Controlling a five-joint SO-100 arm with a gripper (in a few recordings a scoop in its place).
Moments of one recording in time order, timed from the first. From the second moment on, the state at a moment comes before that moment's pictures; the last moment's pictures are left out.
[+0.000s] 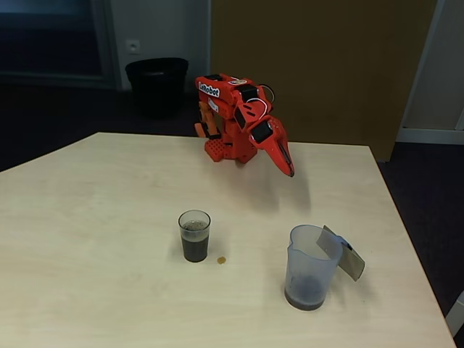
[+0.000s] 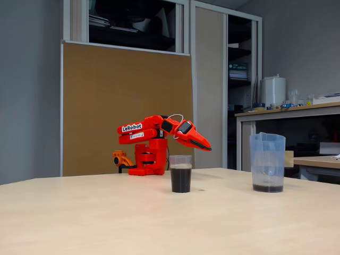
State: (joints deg) arm -35.2 190.4 178.9 38.8 47.2
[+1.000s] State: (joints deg) arm -35.2 190.4 178.9 39.7 43.9
